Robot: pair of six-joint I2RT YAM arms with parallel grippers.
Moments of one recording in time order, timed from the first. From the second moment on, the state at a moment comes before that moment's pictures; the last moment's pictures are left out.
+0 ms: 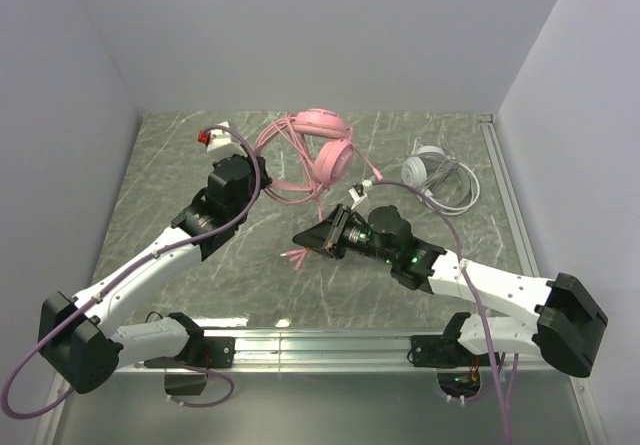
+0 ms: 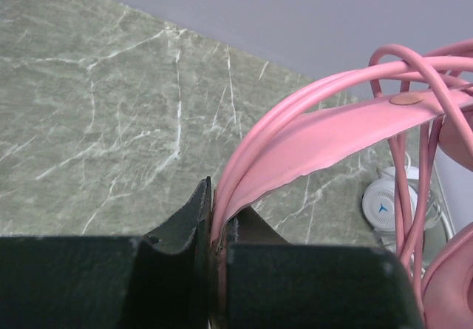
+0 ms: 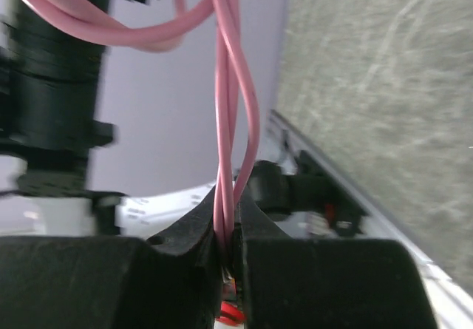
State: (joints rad) left arm -0.62 1.14 0.94 -0.01 -0.57 -0.60; right arm 0.93 1.16 0.64 0.33 -0.20 1.31
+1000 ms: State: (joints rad) left arm -0.67 1.14 0.91 0.19 -0.70 -0.54; right arm 0.93 1.18 0.83 0.22 0.20 2.00
